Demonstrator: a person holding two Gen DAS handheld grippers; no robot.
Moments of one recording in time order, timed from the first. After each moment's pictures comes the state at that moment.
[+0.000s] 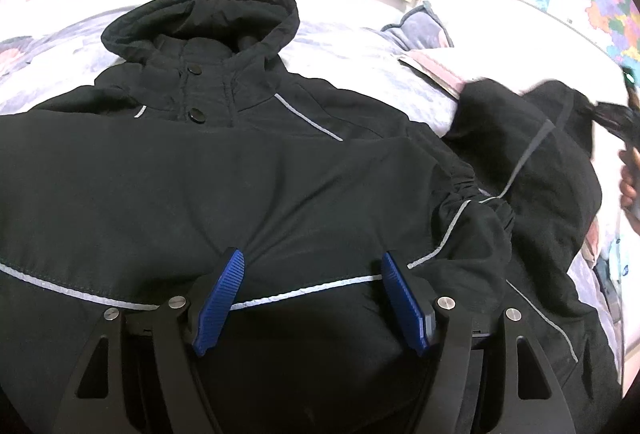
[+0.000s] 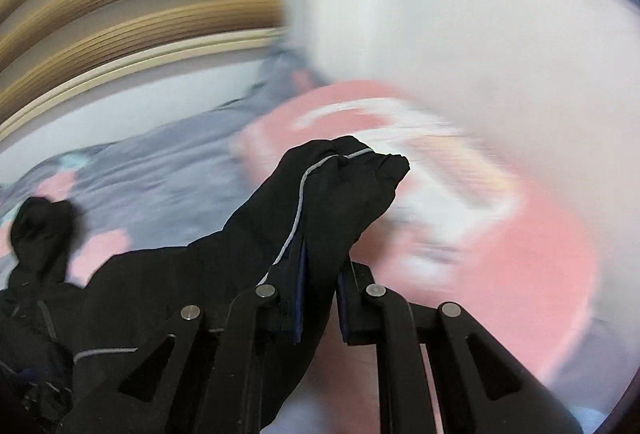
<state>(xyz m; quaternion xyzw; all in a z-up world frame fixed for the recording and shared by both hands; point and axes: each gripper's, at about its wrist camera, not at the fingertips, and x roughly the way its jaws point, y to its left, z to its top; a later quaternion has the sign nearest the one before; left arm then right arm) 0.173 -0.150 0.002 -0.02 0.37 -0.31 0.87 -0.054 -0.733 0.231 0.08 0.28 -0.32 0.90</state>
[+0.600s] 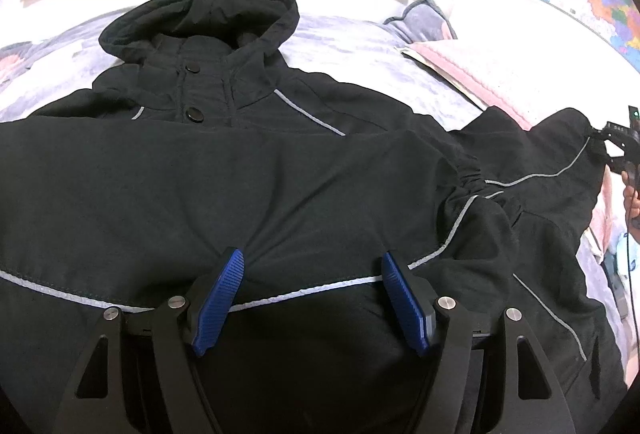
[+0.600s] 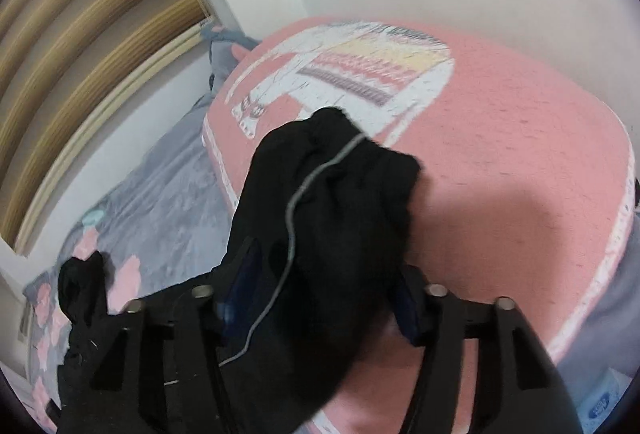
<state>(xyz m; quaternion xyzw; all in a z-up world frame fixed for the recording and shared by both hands) 0.177 -0.157 -0.001 0.00 0.38 -0.30 0.88 -0.093 -0.822 0.181 0.28 0.30 -0.26 0.87</state>
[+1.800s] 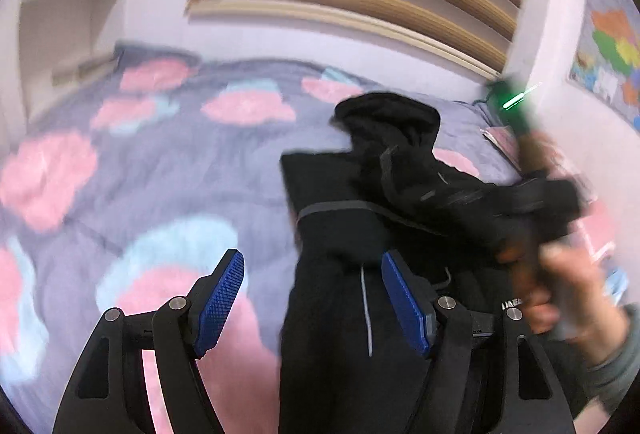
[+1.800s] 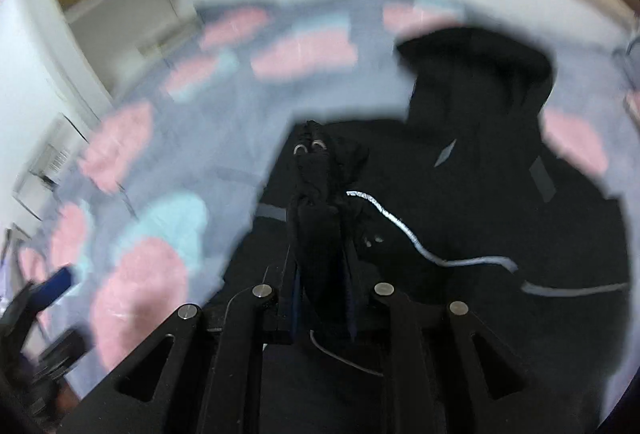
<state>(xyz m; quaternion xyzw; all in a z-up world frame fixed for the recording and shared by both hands) 0.049 0.165 0.131 -0.07 0.35 -0.15 0.92 0.079 -0.128 0.154 0.03 0.48 0.13 0.87</state>
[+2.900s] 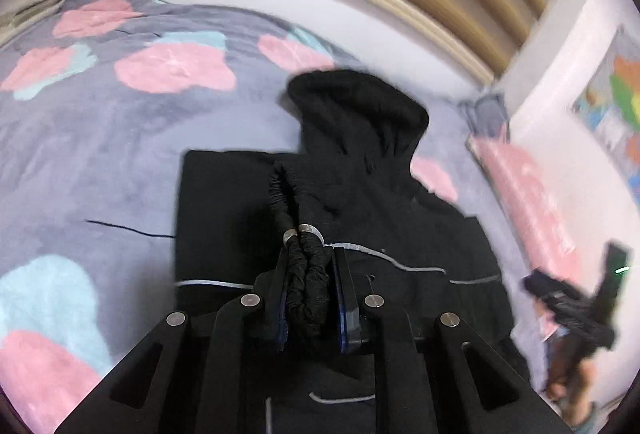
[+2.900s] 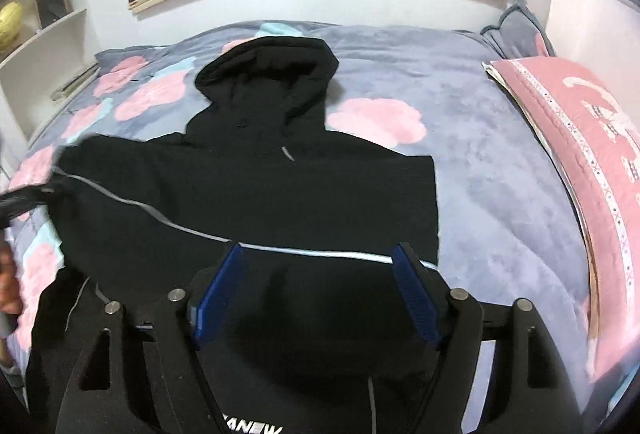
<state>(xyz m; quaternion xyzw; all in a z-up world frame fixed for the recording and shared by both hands) 0.200 0.077 0.111 -0.15 0.41 -0.21 0.87 0.016 -0.374 0.169 0.04 0.41 -0.03 0.91</state>
